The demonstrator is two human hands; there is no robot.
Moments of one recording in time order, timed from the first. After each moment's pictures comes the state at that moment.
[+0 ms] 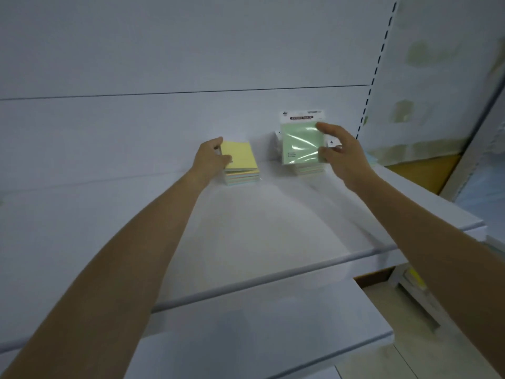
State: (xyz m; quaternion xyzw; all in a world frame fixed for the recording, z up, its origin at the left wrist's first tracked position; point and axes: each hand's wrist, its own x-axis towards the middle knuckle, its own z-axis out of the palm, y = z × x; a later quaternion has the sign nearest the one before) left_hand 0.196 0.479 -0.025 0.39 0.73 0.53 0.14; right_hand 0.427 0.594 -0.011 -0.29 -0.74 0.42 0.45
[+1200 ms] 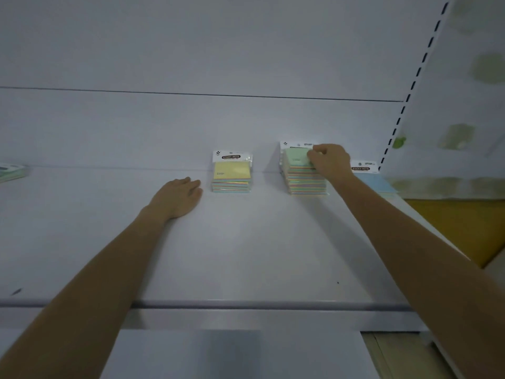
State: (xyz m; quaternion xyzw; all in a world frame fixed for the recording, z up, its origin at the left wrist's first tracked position) left_hand 0.217 0.443 -0.066 0.37 0.92 0.13 0.00; right_hand 0.386 0.686 -0.008 -0.38 -0.82 0.31 0.29
